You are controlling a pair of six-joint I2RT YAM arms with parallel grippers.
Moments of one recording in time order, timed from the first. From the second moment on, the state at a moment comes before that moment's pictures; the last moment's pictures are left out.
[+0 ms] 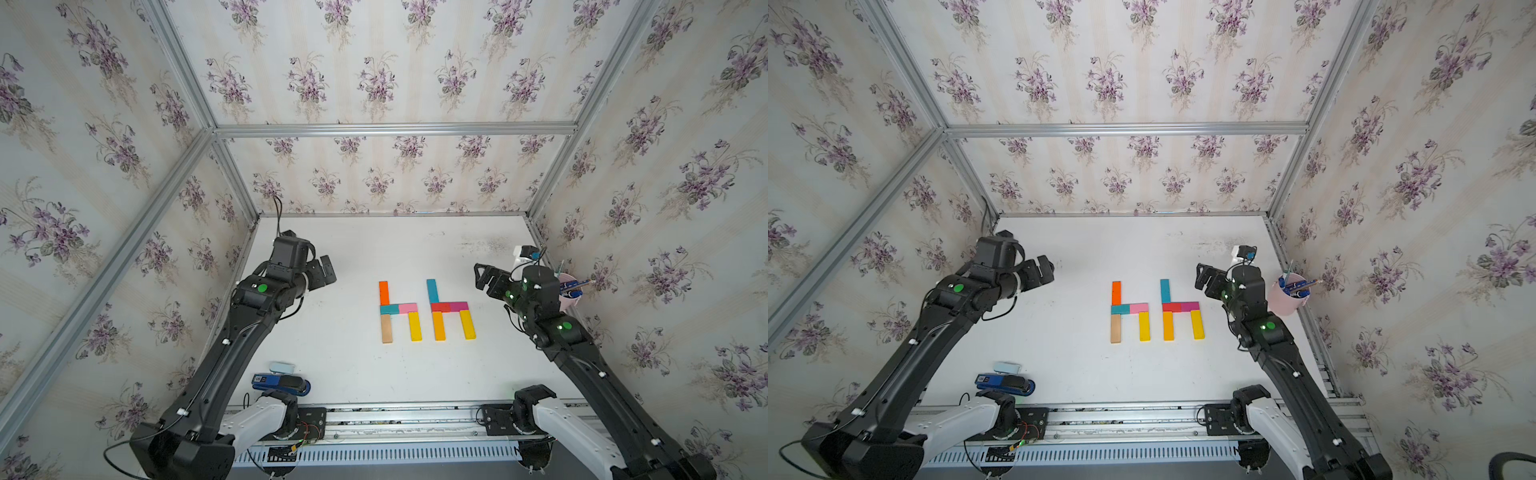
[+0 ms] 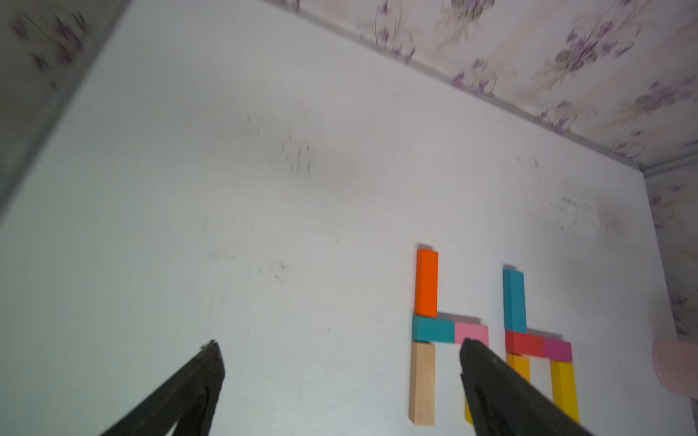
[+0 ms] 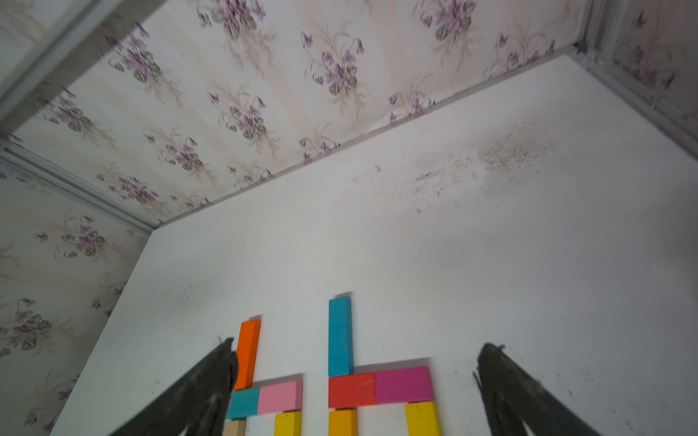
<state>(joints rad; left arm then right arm) -0.25 1.07 1.19 -0.82 -0.25 -0.47 0.26 0.77 0.57 -0.12 0.09 0.47</state>
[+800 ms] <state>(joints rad) 0.04 1.40 0.52 0.27 -0.35 -0.19 -0.03 1.44 0.02 1.16 0.32 0.20</state>
